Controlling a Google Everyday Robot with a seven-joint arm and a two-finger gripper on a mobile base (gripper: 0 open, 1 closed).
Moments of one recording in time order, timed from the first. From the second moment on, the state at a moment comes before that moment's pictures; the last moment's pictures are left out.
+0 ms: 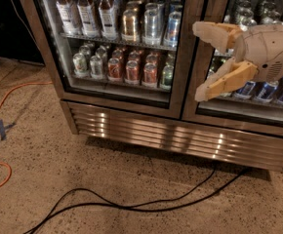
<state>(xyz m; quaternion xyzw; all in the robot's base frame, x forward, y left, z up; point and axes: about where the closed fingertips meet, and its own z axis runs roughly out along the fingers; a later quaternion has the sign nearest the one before) 0.476 -0.104 1.011 -0.52 0.54 0.39 0.53</state>
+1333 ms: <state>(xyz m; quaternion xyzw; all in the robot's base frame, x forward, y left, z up) 0.476 -0.103 1.011 -0.52 0.54 0.39 0.53</state>
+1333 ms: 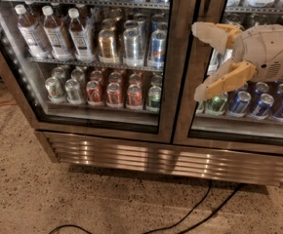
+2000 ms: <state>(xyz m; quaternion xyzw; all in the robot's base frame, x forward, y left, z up) 0.476 -0.102 1.011 -0.52 0.54 0.39 0.53</state>
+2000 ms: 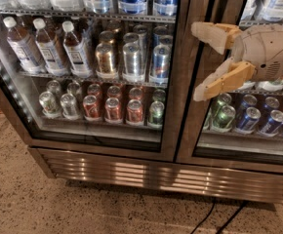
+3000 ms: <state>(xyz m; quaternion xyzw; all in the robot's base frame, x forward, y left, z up) 0.476 -0.102 1.011 -0.52 0.54 0.39 0.53</state>
